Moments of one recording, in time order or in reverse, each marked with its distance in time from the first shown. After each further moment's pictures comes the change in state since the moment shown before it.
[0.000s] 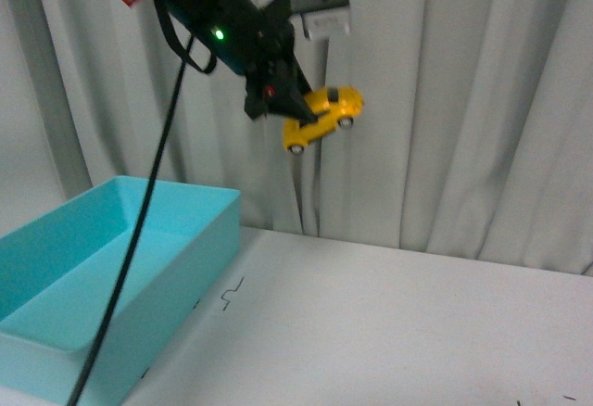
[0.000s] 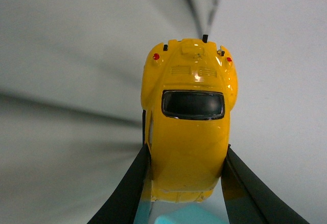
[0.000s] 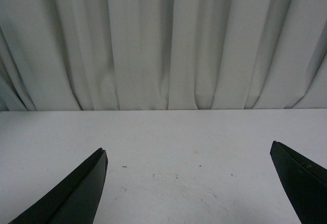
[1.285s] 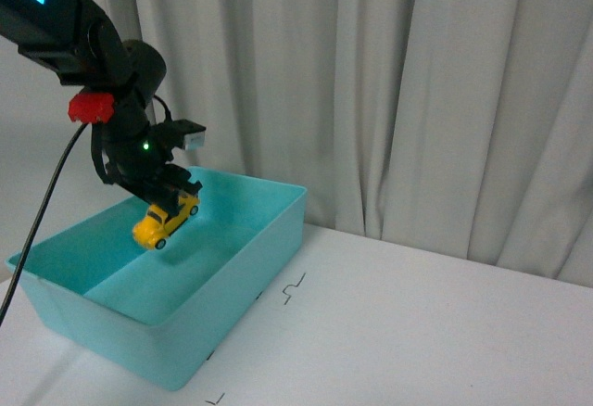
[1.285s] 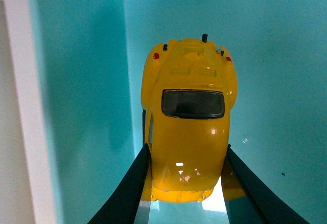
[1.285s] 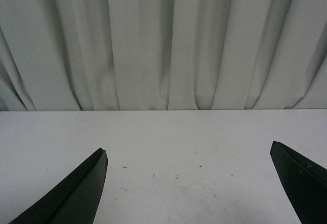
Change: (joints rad) left arm 0.386 0.106 -0.269 0.080 -0.457 -0.747; right arm 0.000 0.000 0.000 0.000 0.000 0.000
